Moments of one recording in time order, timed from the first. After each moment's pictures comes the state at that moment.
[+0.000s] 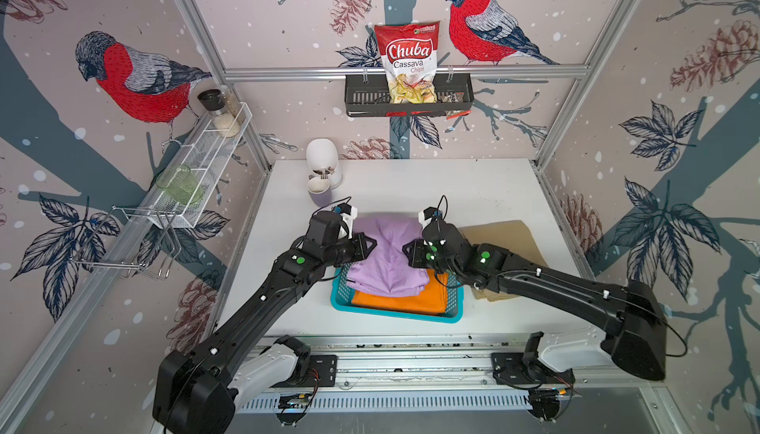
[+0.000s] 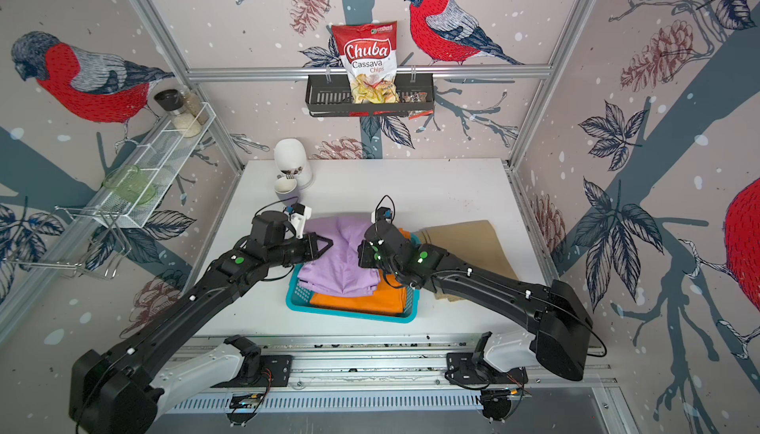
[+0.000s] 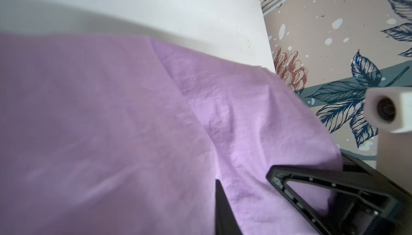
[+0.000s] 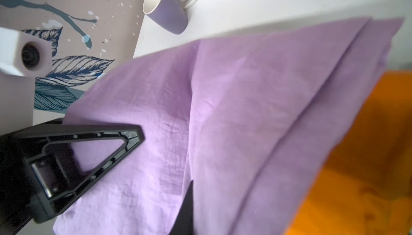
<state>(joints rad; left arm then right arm) -0.47 1.01 0.75 -0.40 0.36 -0.64 1.08 1.35 1.00 -0.35 0.15 0.87</state>
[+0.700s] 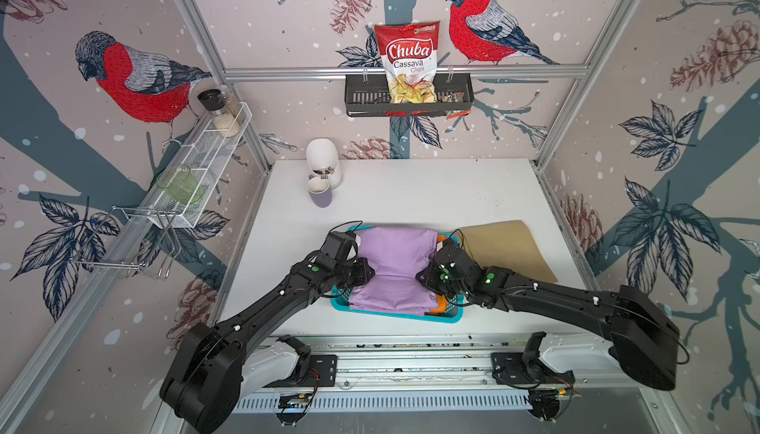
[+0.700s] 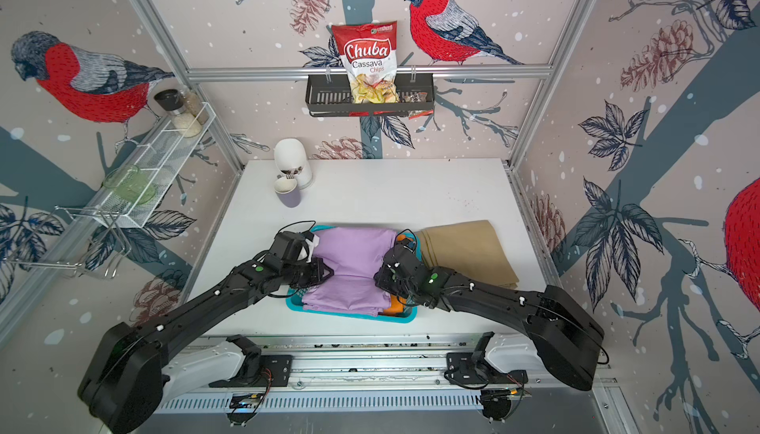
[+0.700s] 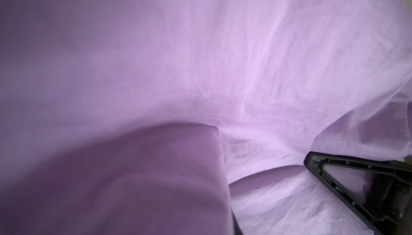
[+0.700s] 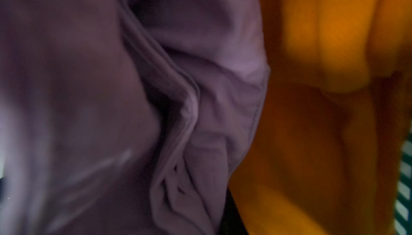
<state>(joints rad) -0.50 1.15 0.62 -0.41 0.31 -0.65 0.97 1.29 0.66 -0.18 -0.04 1.19</state>
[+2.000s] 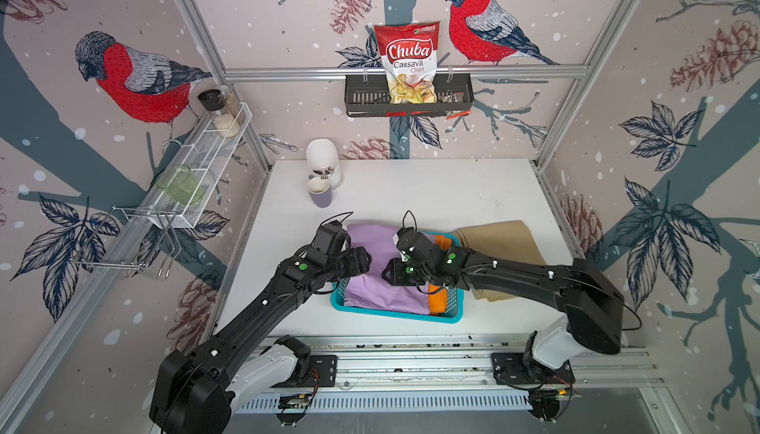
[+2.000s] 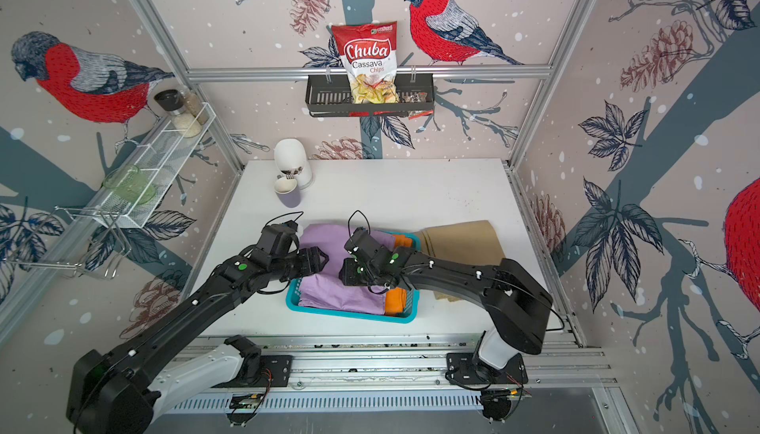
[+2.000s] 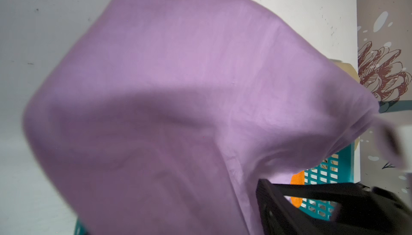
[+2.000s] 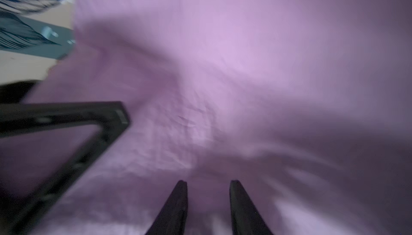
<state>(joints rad) -0.49 1.03 0.73 -0.59 0.15 -0.68 1.08 1.64 1.07 -0.34 -0.15 0.88</state>
